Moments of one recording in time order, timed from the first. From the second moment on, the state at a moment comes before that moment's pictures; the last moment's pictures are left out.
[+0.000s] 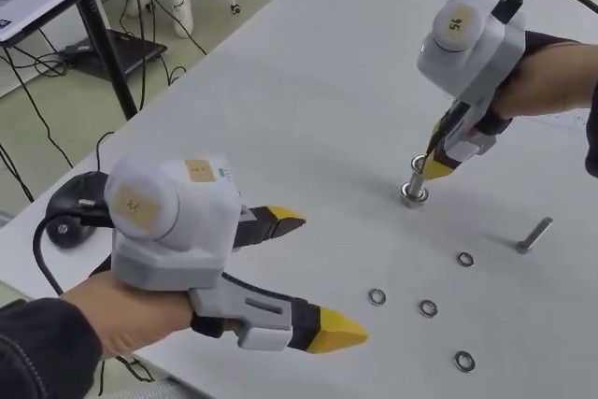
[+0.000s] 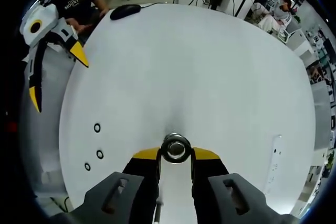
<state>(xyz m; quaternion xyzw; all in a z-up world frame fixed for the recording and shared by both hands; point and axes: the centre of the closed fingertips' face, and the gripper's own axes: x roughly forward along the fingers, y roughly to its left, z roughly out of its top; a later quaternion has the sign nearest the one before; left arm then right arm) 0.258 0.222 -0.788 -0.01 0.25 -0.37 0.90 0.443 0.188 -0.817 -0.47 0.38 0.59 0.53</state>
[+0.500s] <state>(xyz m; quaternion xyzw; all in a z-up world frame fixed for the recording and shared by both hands) 0.258 0.223 -0.790 -0.01 0.25 -0.37 0.90 0.440 0.188 -0.833 -0.47 0.39 0.59 0.53</state>
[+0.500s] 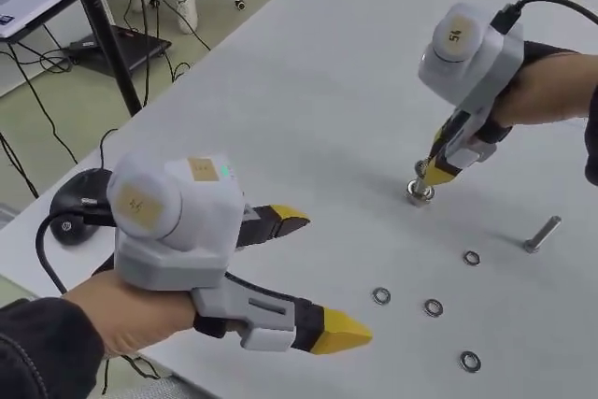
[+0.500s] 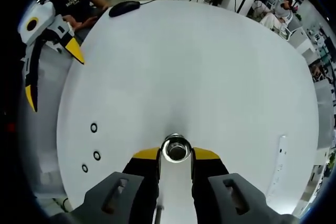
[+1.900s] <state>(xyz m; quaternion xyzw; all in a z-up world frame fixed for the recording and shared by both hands) 0.259 0.221 -0.791 -0.02 0.25 -0.37 0.90 0.431 0.183 -0.869 -0.47 0.41 0.59 0.52</state>
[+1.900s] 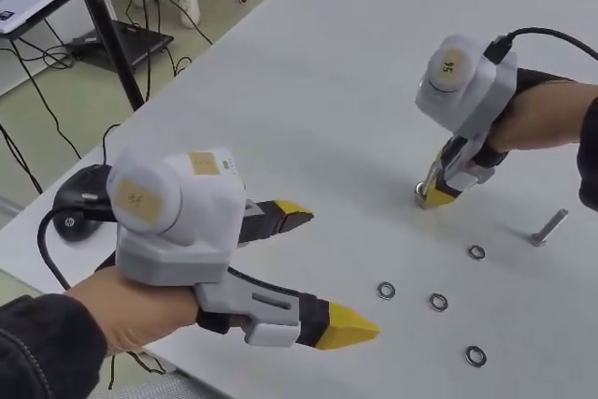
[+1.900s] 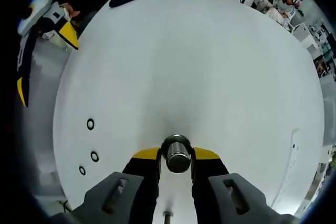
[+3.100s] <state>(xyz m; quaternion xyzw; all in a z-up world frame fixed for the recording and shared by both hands) 0.260 0.218 -0.783 -0.01 0.25 -0.37 0.89 0.422 0.164 -0.835 -0.43 0.40 0.57 0.57</state>
